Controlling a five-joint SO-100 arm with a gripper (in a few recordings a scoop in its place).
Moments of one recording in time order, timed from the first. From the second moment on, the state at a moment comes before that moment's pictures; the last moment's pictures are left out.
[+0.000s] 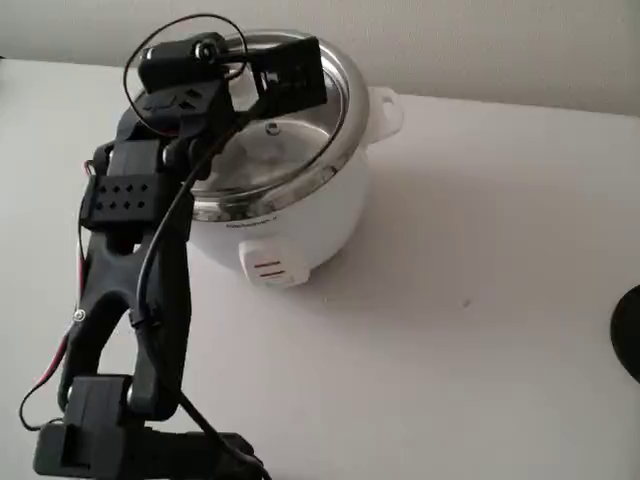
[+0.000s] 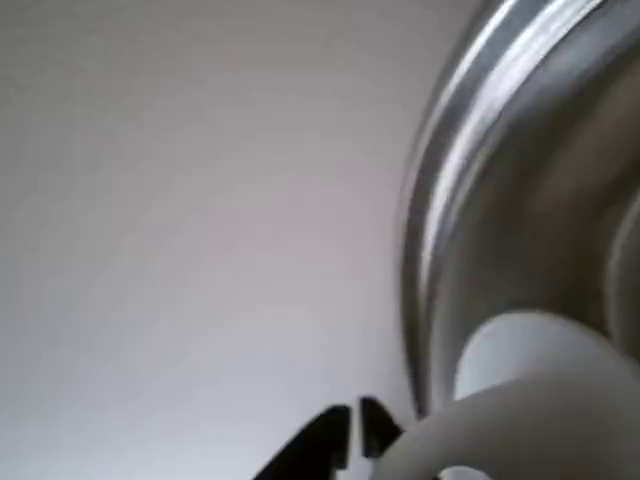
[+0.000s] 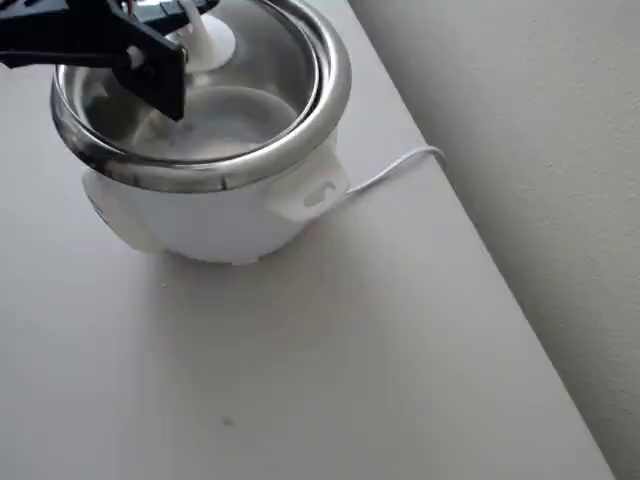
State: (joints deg) arm -19.2 104.4 87.1 20.0 5.4
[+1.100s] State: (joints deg) arm -18.1 109.4 87.2 19.7 6.3
